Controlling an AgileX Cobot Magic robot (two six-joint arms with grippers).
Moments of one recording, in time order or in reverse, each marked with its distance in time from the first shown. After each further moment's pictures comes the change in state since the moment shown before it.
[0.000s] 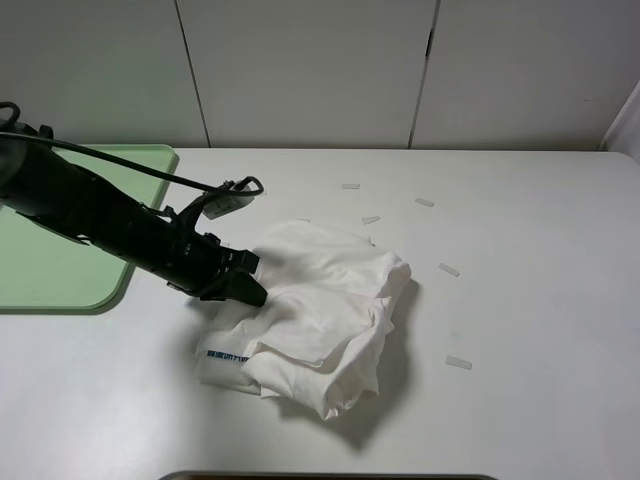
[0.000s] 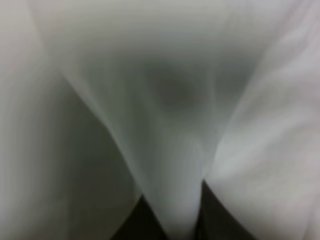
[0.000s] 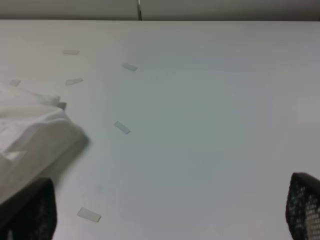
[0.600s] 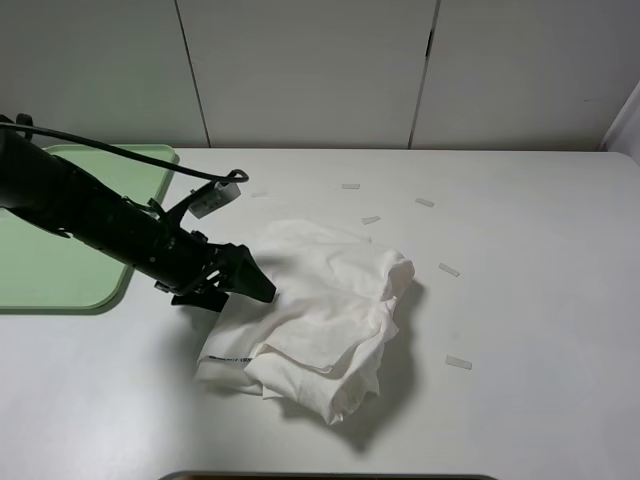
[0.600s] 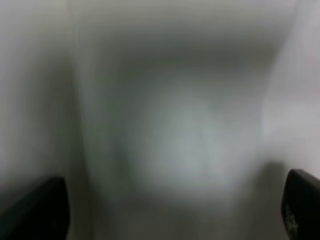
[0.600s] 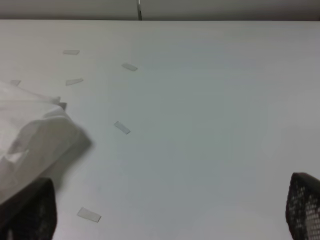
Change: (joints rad) left arm 0.049 -0.015 0.001 0.100 0.073 -0.088; right arm 0.000 0.000 0.000 0.000 0.000 0.000
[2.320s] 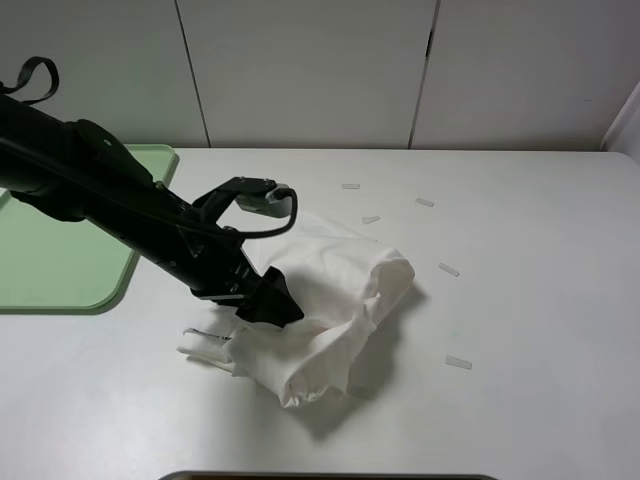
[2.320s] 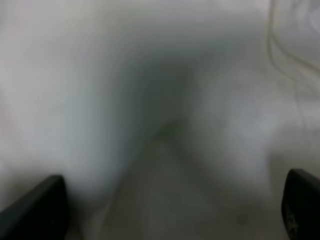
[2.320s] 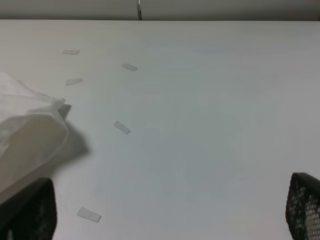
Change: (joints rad) left arm -0.221 -0.200 -0.005 0.274 -0.104 -0.134; right arm 0.000 0.000 0.000 0.000 0.000 0.000
